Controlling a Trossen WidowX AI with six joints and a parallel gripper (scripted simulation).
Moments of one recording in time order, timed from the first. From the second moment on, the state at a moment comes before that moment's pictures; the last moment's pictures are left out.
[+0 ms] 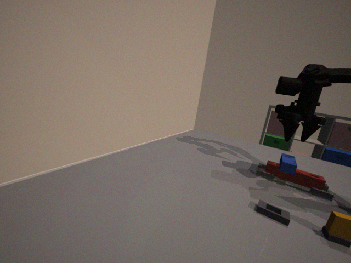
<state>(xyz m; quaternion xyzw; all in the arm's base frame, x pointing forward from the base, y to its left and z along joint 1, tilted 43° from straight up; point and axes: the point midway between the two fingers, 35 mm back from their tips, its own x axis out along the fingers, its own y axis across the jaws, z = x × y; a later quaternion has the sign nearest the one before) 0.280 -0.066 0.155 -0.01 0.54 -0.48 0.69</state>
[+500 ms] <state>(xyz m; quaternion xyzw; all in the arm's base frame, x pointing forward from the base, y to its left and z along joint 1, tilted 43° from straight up) 0.281 -0.067 0.155 -0.26 0.67 -0.26 0.64</state>
